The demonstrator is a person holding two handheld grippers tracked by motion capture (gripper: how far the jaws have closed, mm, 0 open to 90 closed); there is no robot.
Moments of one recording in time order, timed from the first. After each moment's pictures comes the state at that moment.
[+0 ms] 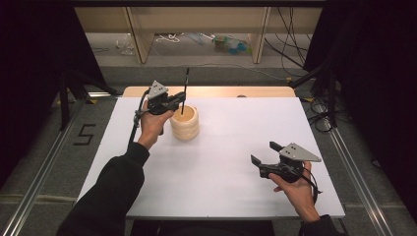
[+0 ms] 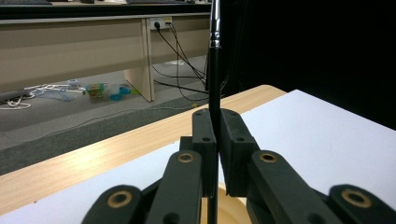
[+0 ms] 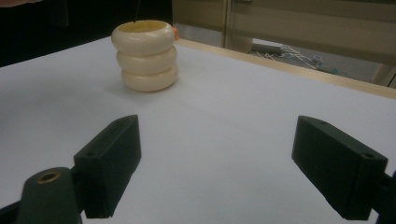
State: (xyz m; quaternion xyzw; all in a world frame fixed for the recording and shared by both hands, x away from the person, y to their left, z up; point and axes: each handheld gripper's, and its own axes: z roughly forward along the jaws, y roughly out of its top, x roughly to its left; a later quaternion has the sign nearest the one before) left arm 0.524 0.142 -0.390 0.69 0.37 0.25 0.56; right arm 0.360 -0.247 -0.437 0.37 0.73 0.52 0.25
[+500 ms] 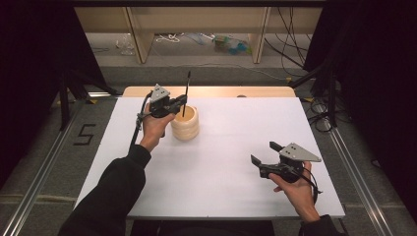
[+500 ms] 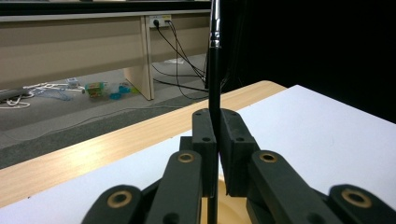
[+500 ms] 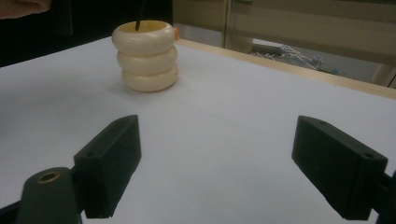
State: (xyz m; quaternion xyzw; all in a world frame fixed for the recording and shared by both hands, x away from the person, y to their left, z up) left arm 0.523 0.139 -0.402 0.70 0.37 0.25 0.56; right arm 0.360 -0.248 -0.437 0.37 0.73 0.52 0.25
